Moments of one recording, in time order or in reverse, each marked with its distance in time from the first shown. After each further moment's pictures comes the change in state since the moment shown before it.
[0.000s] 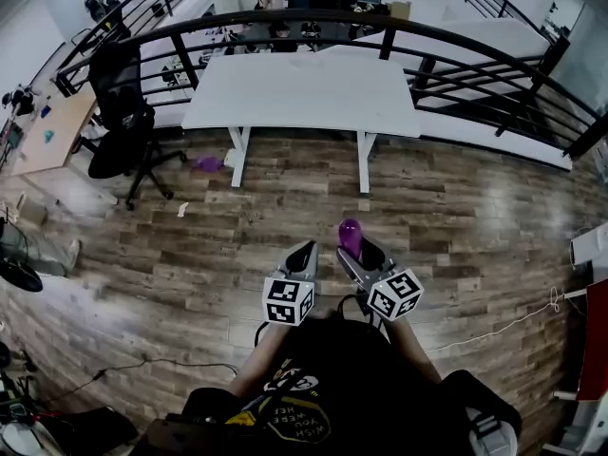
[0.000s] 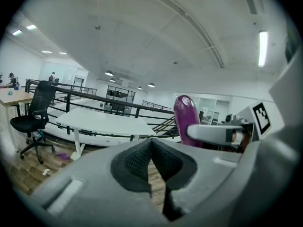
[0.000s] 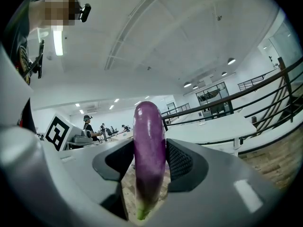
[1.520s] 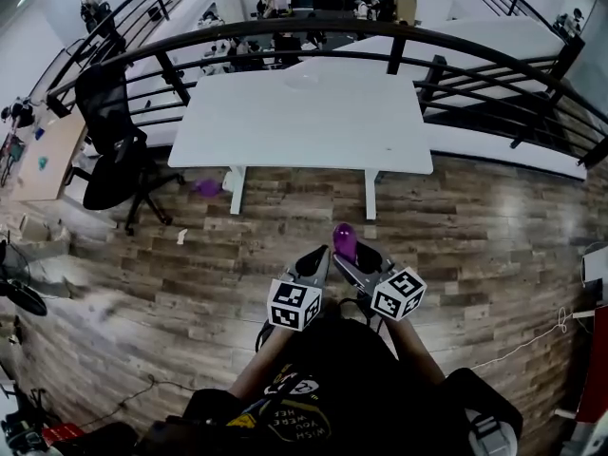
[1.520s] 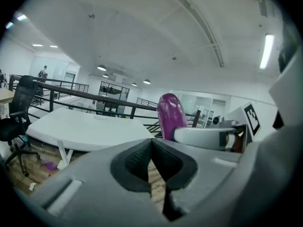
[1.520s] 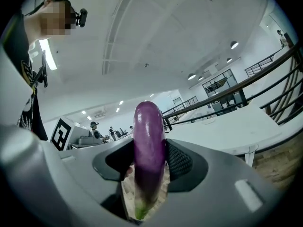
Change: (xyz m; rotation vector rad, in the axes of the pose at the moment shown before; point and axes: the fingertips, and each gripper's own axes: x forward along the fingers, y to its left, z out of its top) left arm 0.206 0.066 0.083 0.004 0.038 -0.087; right arm 0.154 -0.154 0.063 0.085 0.030 0.133
